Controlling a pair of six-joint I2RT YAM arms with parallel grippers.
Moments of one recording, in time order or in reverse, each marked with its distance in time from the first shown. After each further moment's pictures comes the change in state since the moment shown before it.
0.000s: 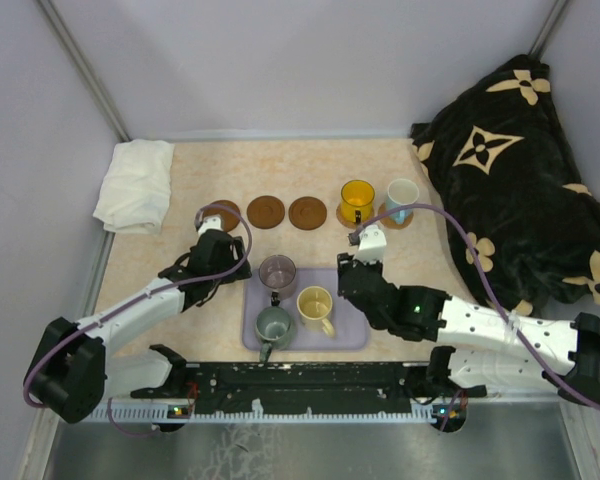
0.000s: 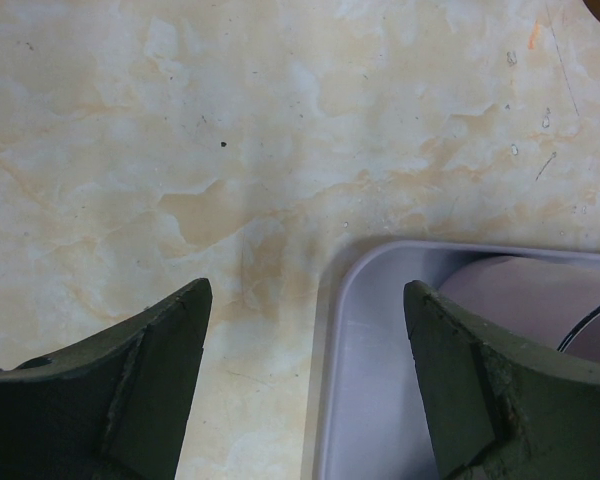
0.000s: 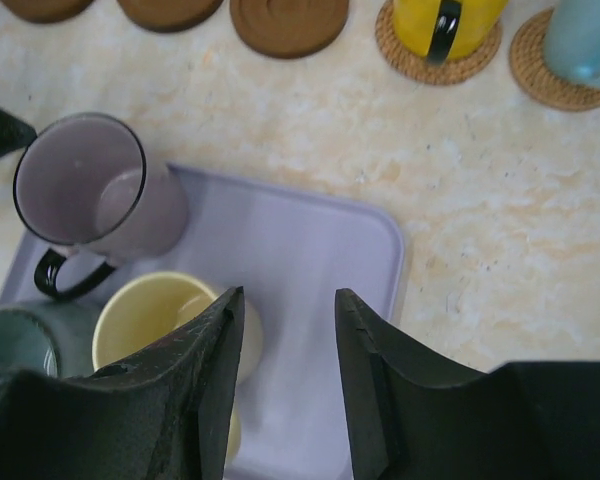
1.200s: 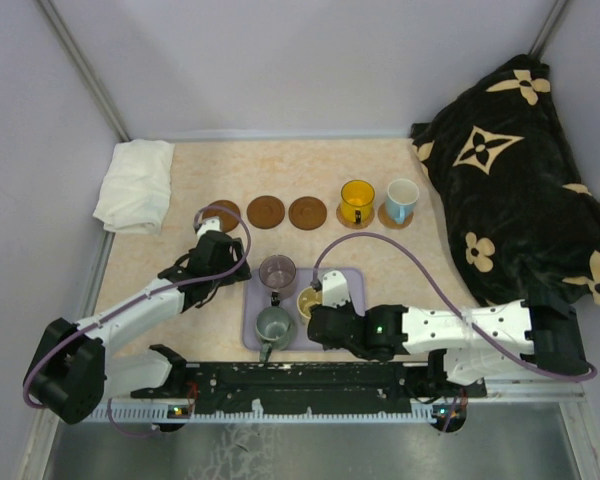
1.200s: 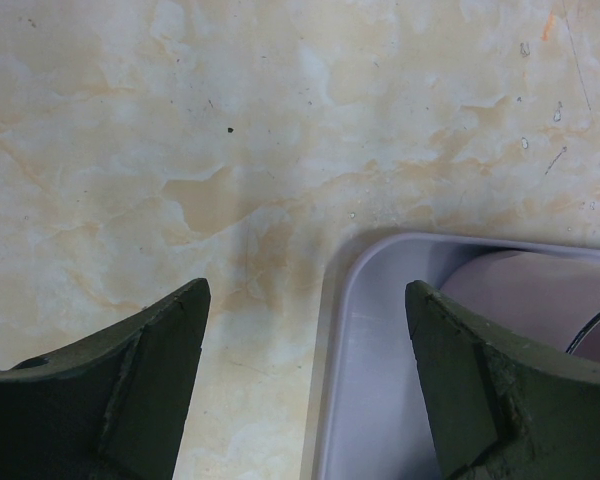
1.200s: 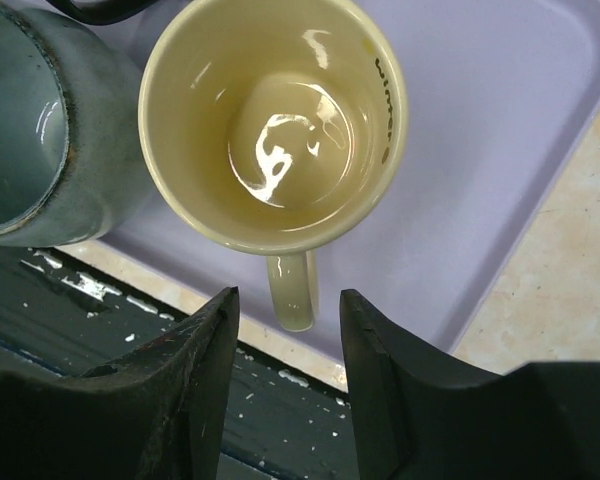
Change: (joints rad) left arm 0.000 -0.004 -0.005 -0.021 0.000 -0.024; right arm 0.234 0.235 -0.002 -0.169 -0.242 0.222
